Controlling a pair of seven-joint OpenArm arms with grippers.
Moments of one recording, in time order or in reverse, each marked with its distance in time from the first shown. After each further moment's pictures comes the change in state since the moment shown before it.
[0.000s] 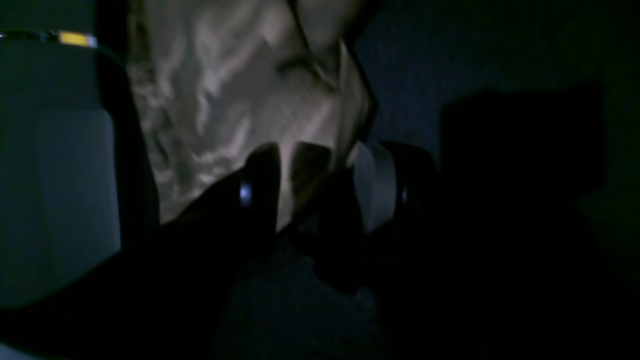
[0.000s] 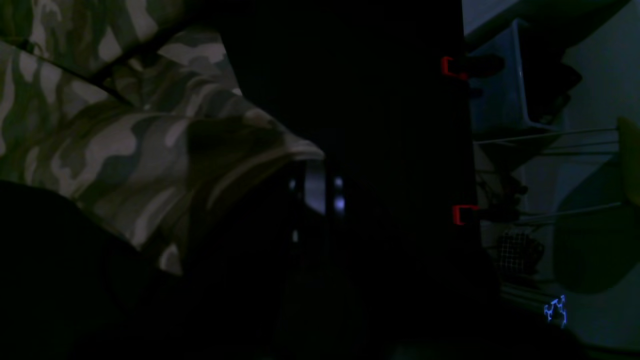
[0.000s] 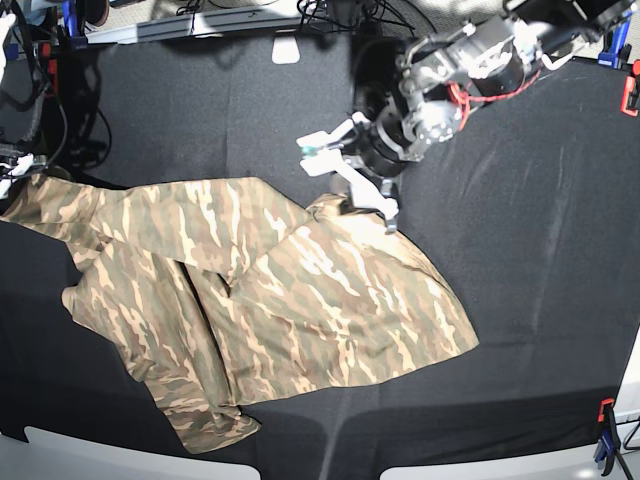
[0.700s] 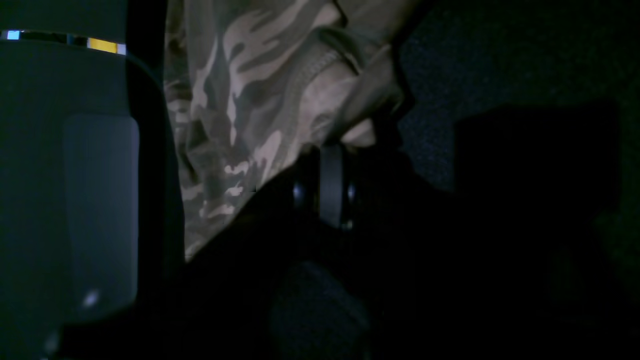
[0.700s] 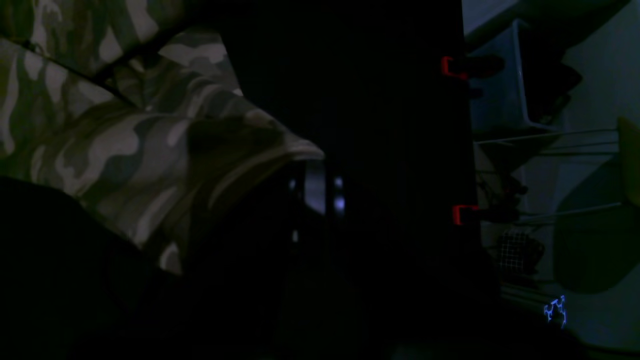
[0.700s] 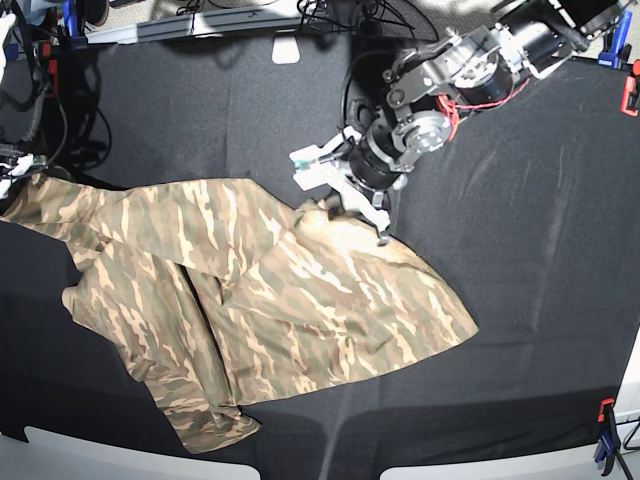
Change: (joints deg) left arm -1.4 2.8 0.0 -2.1 0.1 3.4 -3.0; right arm 0.0 0.0 0.0 0.0 0.0 0.0 0.0
